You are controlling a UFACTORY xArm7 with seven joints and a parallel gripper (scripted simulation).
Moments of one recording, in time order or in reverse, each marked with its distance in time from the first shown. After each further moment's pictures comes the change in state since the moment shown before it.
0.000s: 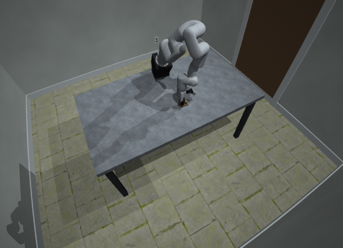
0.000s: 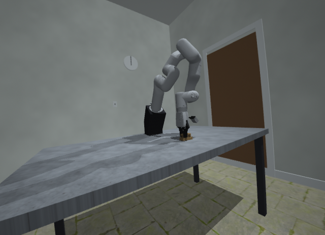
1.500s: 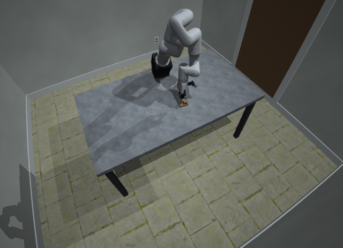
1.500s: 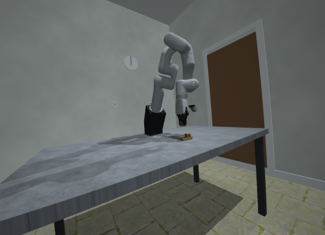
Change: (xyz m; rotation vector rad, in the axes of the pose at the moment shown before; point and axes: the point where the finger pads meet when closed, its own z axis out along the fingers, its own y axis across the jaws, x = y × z) arm 0.000 -0.001 -0.084 -0.019 -0.051 0.001
